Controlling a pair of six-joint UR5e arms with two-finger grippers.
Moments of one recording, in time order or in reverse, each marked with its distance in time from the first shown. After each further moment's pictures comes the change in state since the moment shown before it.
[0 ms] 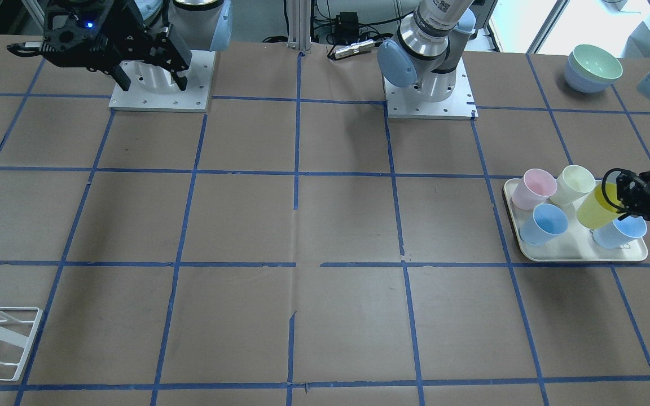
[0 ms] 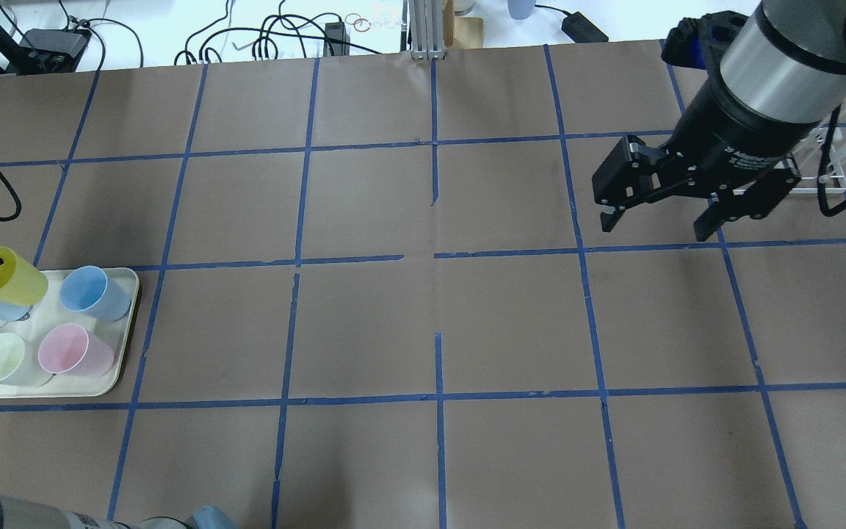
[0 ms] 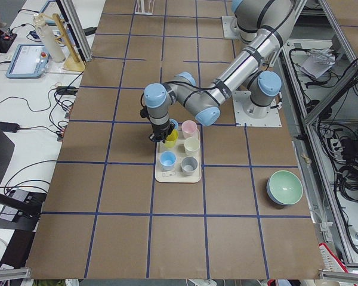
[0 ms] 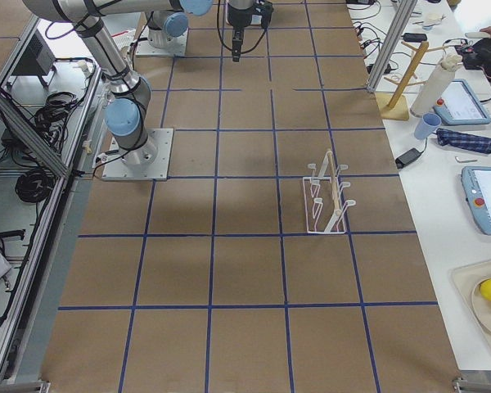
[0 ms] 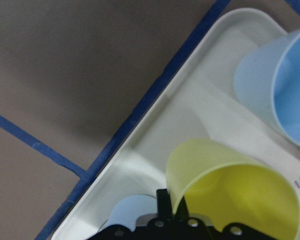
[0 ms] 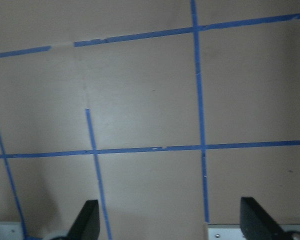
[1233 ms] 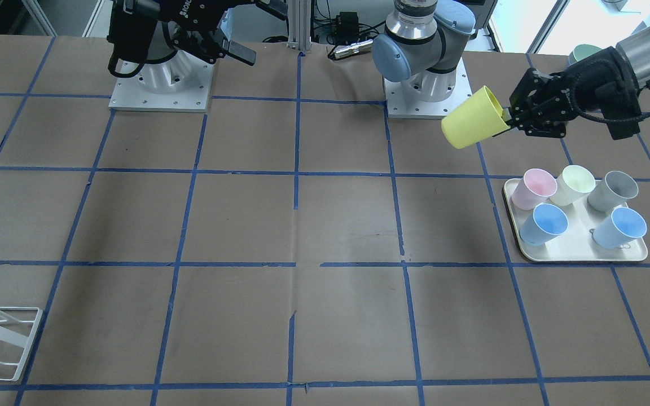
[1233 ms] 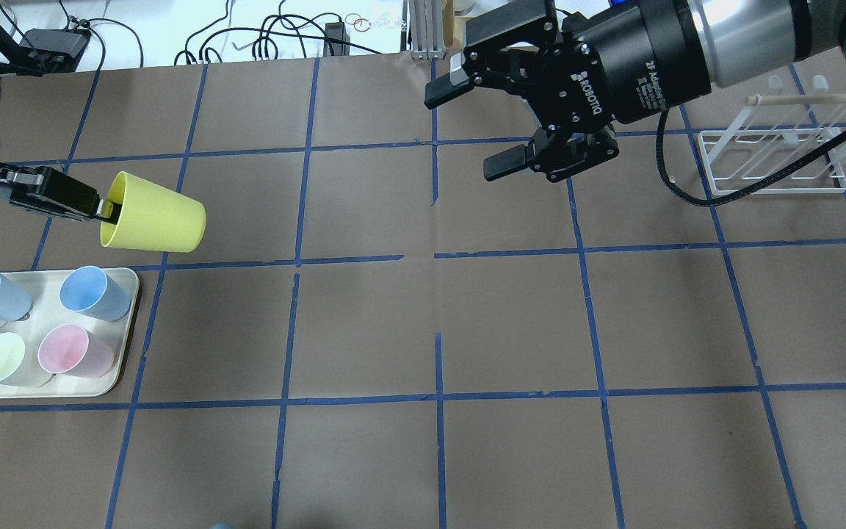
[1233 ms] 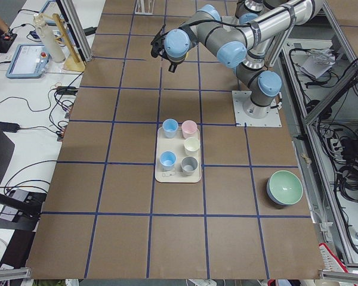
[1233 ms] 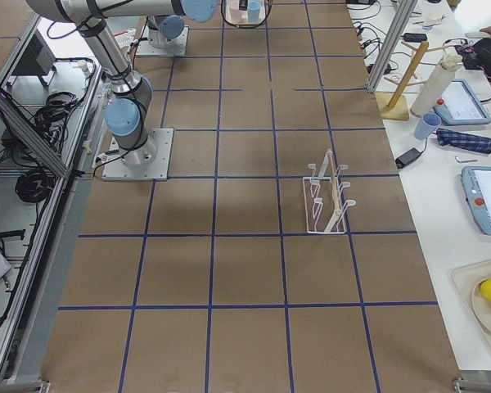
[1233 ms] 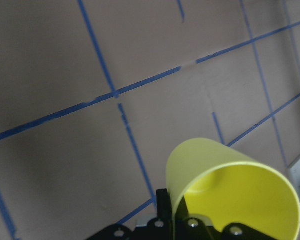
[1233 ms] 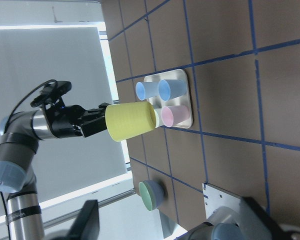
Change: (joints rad) left arm -0.135 0.305 0.015 -0.859 -0.761 -0.508; right arm -0.045 0.017 0.038 0.006 0.880 -0.065
